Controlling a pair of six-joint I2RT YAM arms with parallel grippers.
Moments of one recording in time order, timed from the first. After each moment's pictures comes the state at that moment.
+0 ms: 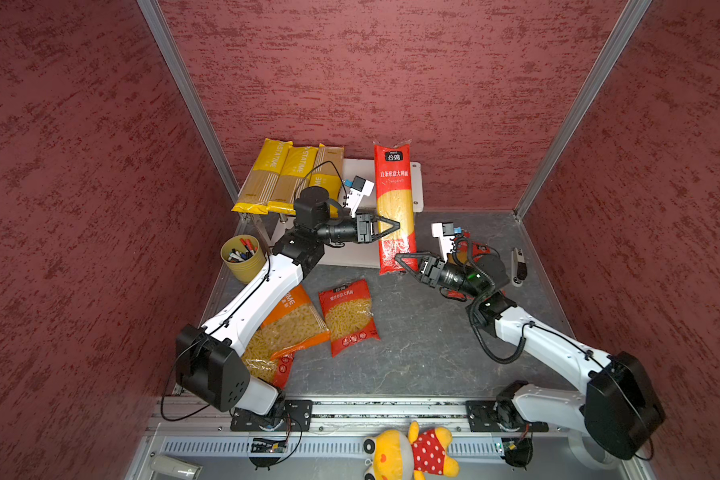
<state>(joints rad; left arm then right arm) -0.42 1.47 1.40 0.00 0.98 -0.77 0.54 1.25 0.75 0.79 -0.68 0.99</state>
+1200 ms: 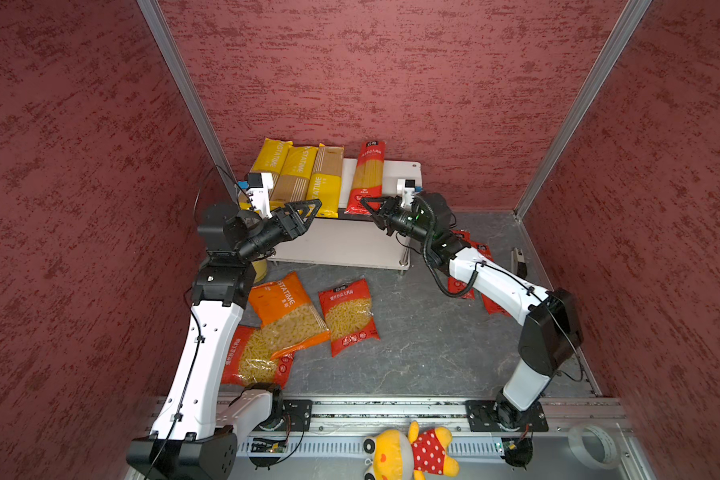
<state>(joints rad) -0.03 1.08 1.29 -0.25 0.69 -0.71 0.60 1.76 1.52 0.30 -0.39 1.35</state>
